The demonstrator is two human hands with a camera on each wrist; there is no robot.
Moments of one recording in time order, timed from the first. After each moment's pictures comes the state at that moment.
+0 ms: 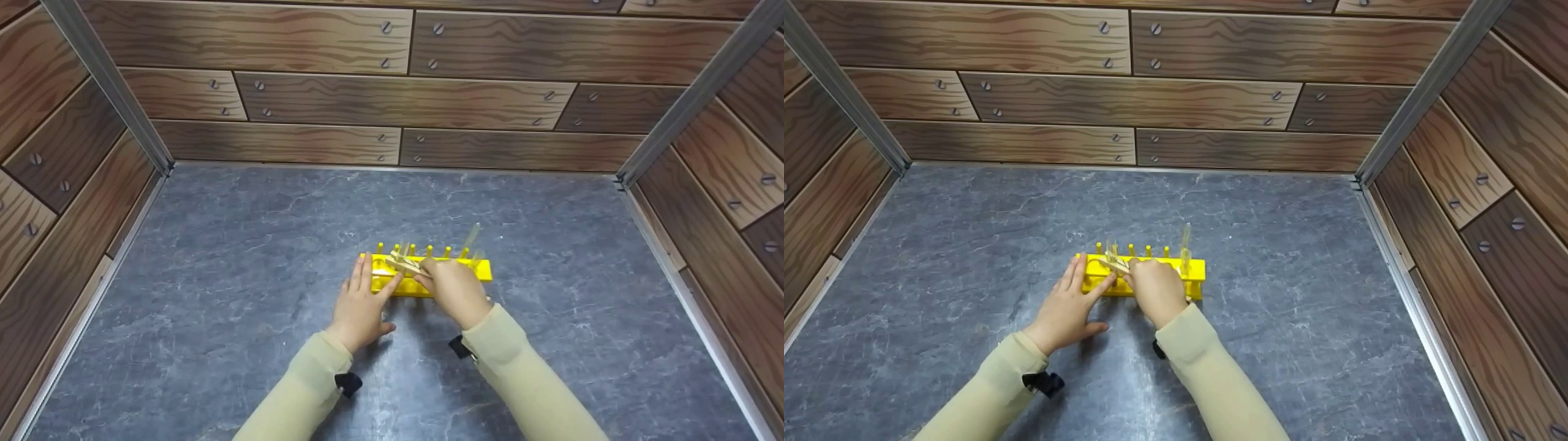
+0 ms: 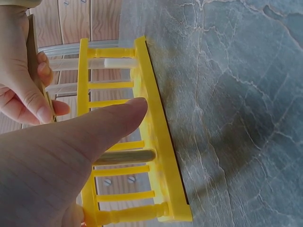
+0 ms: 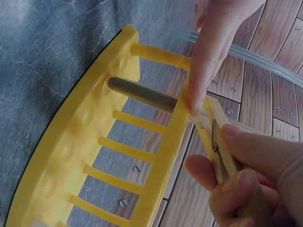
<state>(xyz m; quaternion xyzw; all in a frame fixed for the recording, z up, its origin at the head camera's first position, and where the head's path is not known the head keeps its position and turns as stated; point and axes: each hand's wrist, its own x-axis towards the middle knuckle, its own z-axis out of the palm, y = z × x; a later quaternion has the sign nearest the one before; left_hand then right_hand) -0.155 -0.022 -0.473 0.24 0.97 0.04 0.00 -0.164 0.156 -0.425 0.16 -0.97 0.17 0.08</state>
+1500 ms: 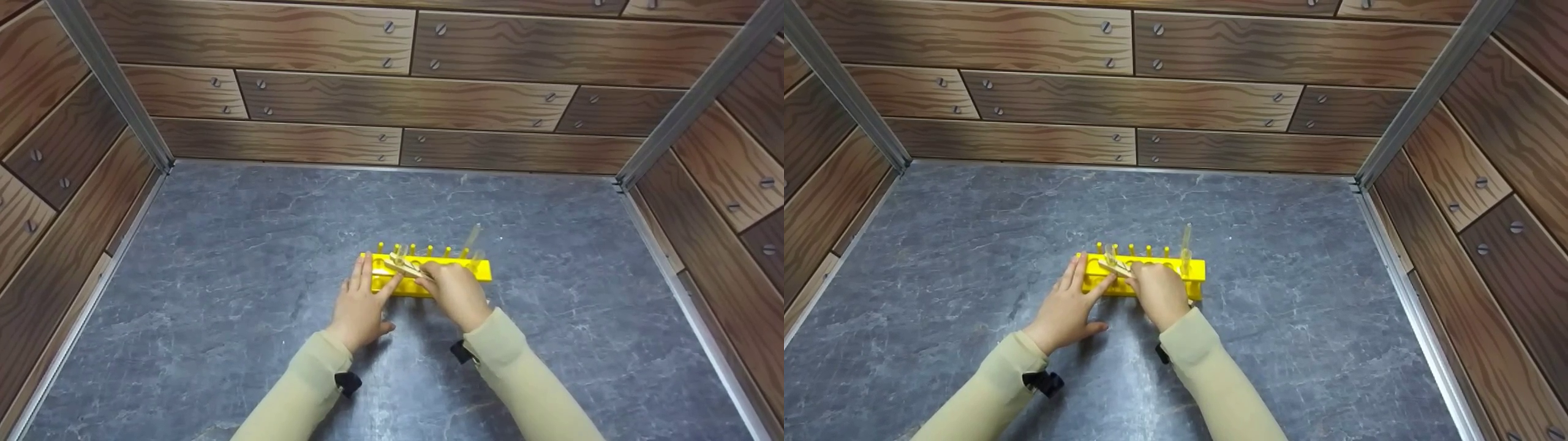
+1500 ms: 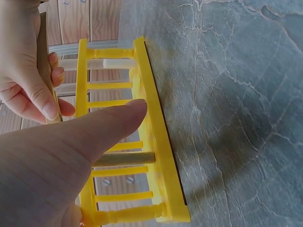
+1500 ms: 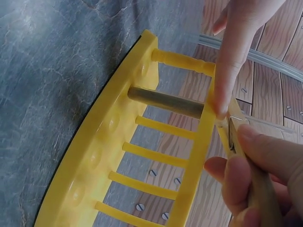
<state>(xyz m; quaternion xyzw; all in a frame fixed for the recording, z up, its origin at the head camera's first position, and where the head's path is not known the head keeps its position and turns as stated) -0.156 -0.022 -0.472 0.23 0.97 0.03 0.02 -0.164 0.162 -0.439 0.18 -0.96 0.20 0.12</state>
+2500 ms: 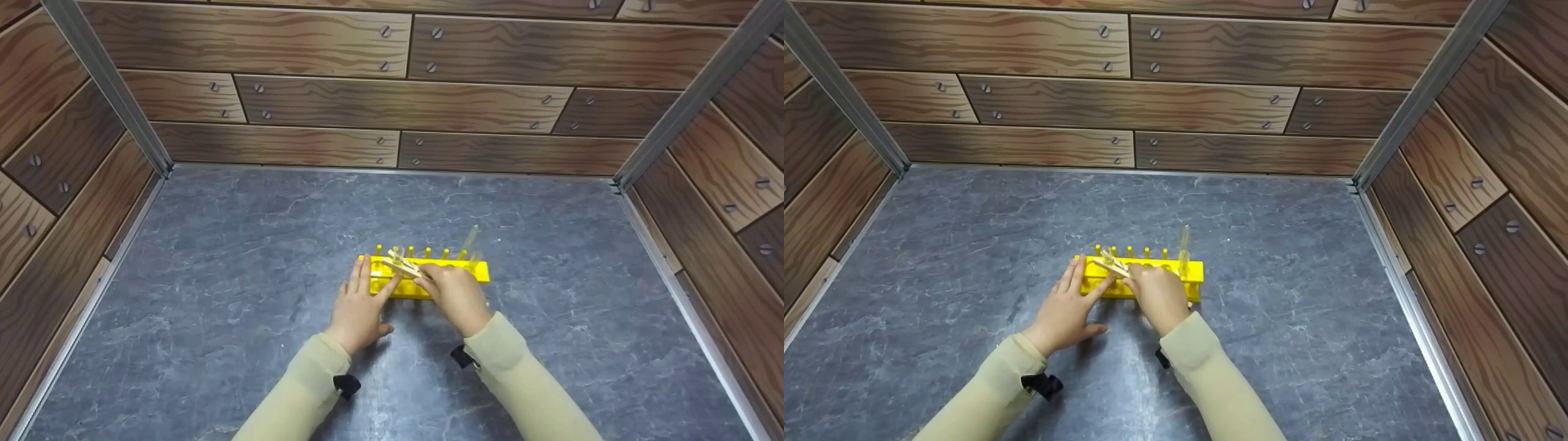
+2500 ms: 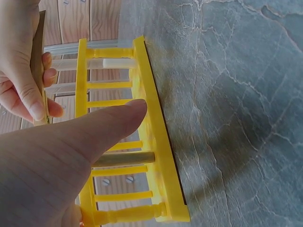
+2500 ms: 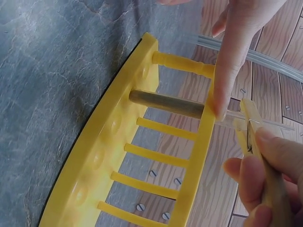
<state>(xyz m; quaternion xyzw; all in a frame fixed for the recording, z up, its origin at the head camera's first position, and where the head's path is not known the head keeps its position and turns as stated) -0.156 -0.022 -0.476 0.24 0.97 0.02 0.00 -0.160 0.165 -0.439 0.20 -0.95 0.19 0.16</state>
